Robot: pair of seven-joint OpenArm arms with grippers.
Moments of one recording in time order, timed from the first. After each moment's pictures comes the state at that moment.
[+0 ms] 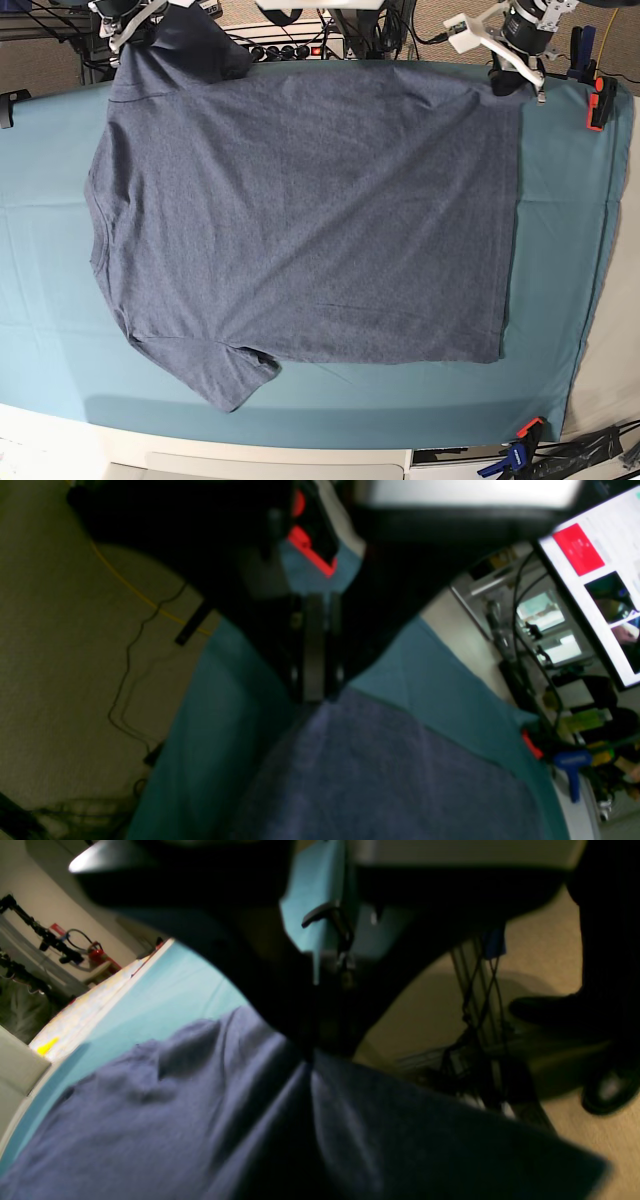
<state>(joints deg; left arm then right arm) 43.6 -51.9 30.3 122.4 41.7 2.0 38.7 -74.4 48.7 2.3 130.1 -48.1 17.5 -32.7</state>
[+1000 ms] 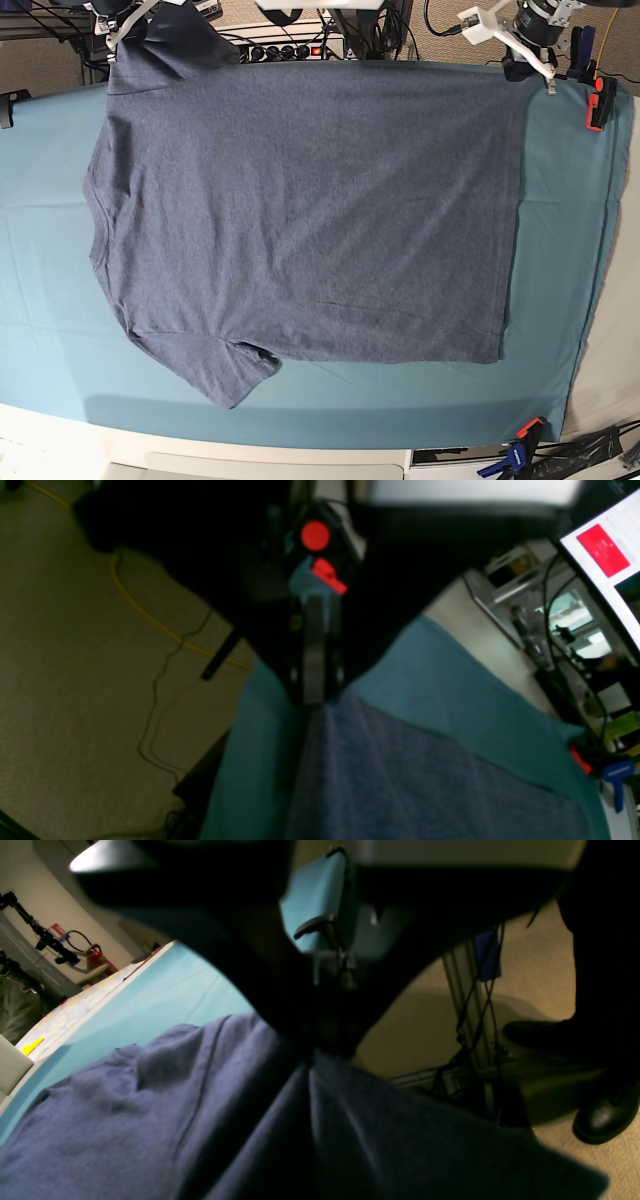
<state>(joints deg) 49.1 -53.5 26.1 122.0 38.6 -0.2 37.8 -74.4 48.6 1.5 128.1 -48.8 19.0 -33.5</state>
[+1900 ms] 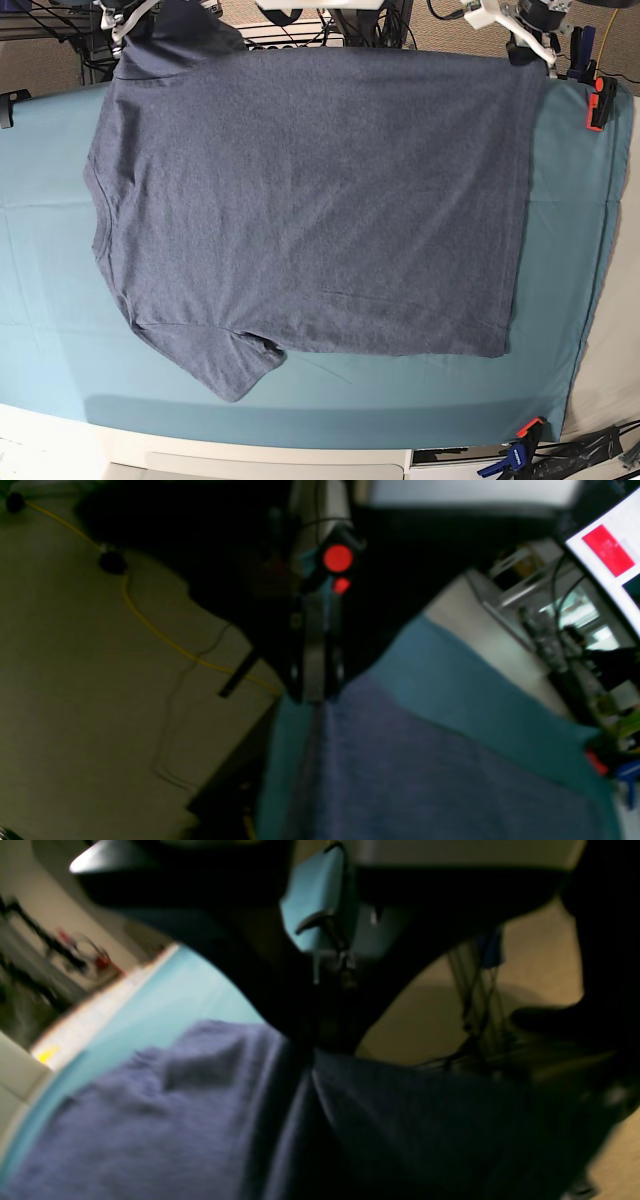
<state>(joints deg) 52.4 -53.6 26.1 122.0 41.5 1.9 39.4 -74.4 47.9 -2.2 128.1 -52.4 13.5 -34.8</state>
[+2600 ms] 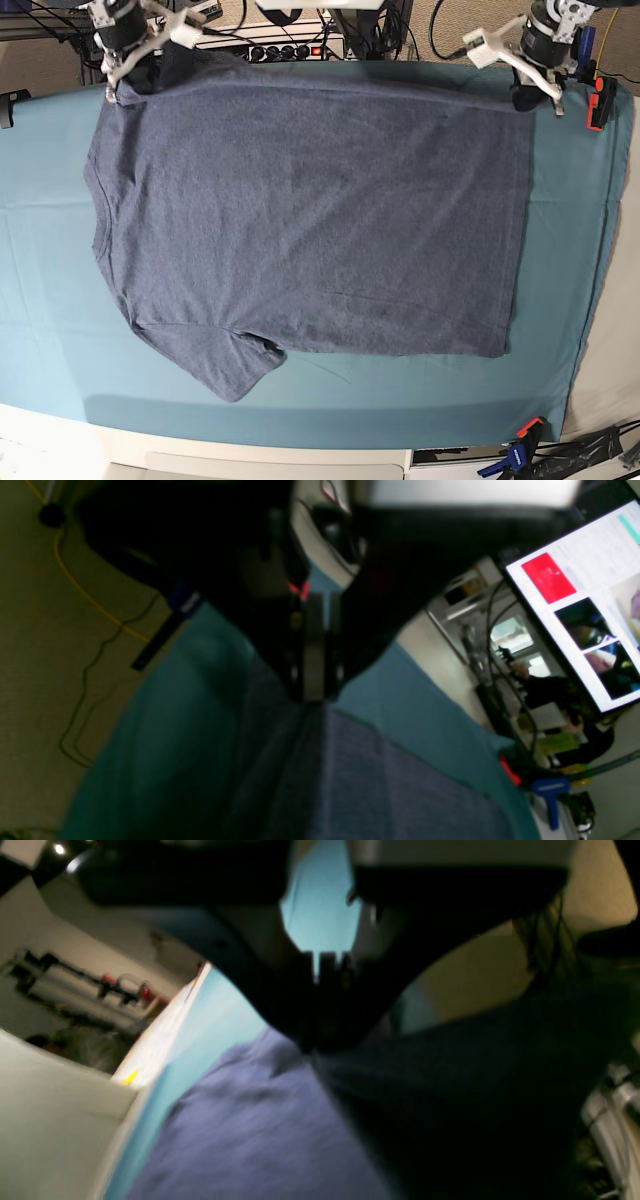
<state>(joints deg) 43.5 -53.6 25.9 122.0 41.7 2.4 39.4 -61.3 47.5 -2.3 129.3 -49.3 11.2 -30.9</state>
